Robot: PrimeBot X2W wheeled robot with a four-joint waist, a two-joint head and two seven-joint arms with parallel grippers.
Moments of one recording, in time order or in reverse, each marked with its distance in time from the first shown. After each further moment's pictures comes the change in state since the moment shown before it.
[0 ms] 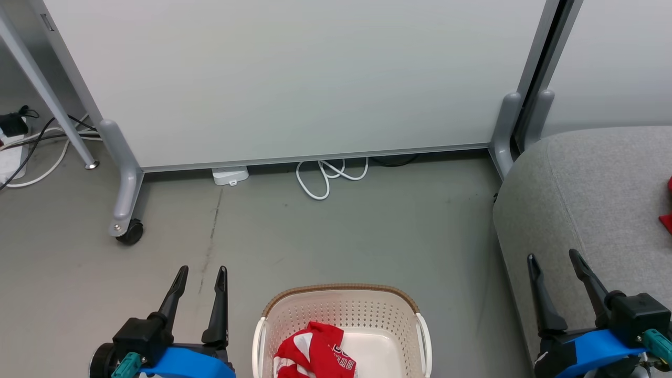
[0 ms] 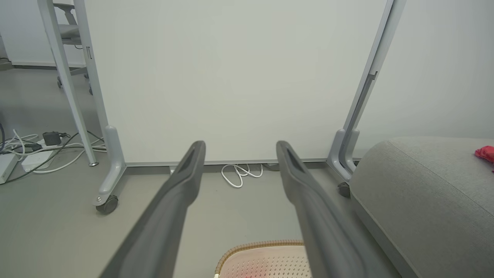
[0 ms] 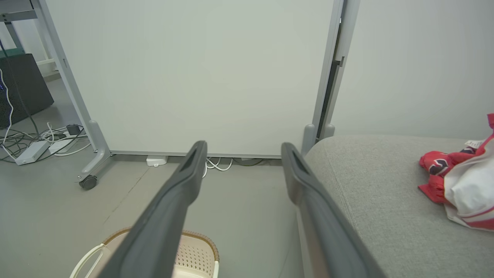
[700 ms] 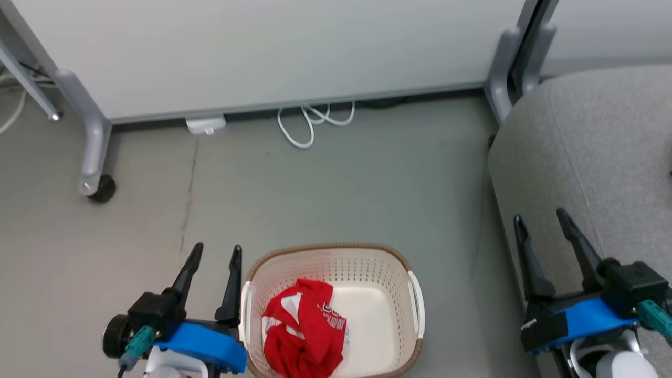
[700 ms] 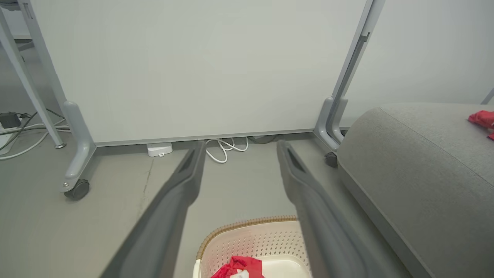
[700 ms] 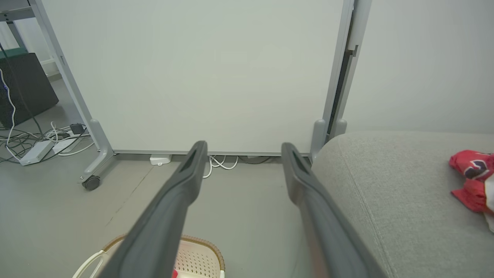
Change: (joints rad) left arm -0.078 0.007 -0.052 0.031 -0.011 0.000 0.000; right arm -0.087 0.002 0.044 -0.022 0.014 0.000 -0.015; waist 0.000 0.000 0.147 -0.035
